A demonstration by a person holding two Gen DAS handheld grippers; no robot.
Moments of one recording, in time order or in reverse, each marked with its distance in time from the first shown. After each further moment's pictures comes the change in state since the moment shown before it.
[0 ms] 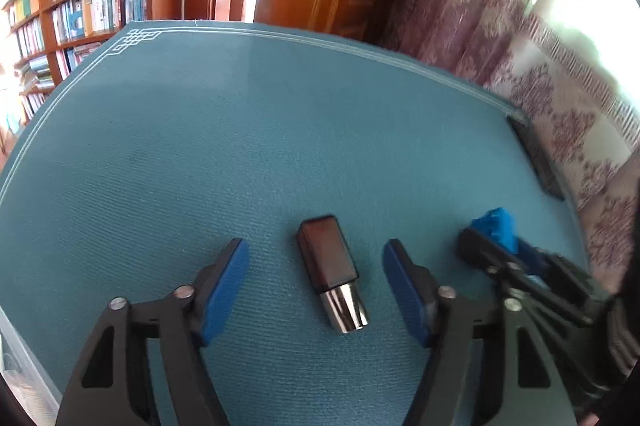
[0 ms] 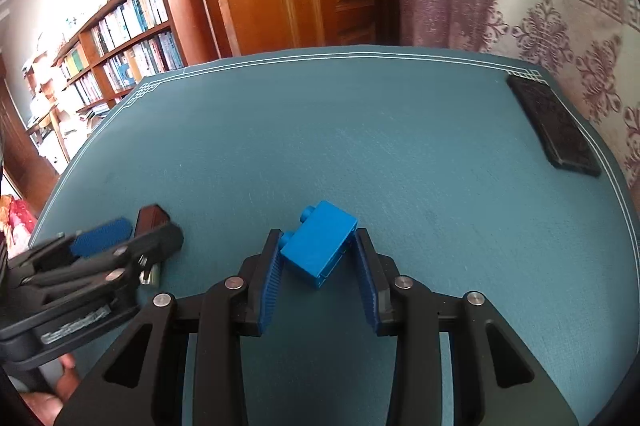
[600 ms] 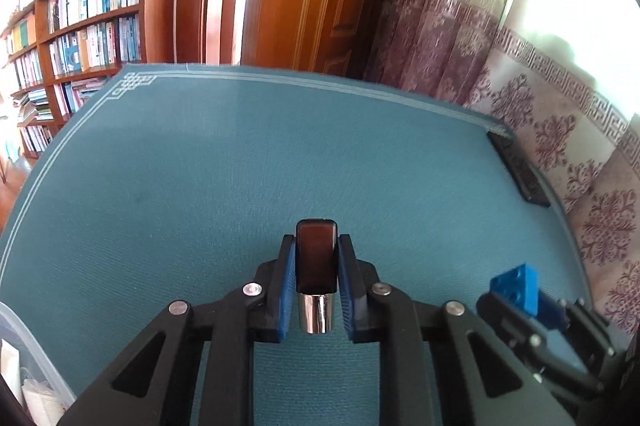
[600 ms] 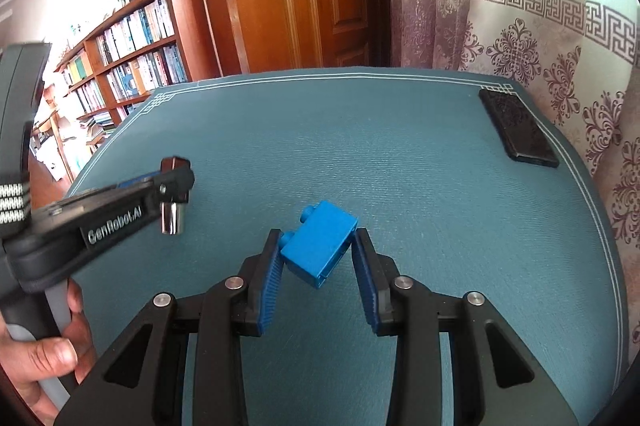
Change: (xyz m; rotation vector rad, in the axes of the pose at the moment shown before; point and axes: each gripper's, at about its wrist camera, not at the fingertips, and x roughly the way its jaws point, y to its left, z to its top) left arm -0.027 -0.009 0.000 0.033 -0.113 -0.041; right arm -0.057 0.009 -0.021 -0.012 -0.070 -0.027
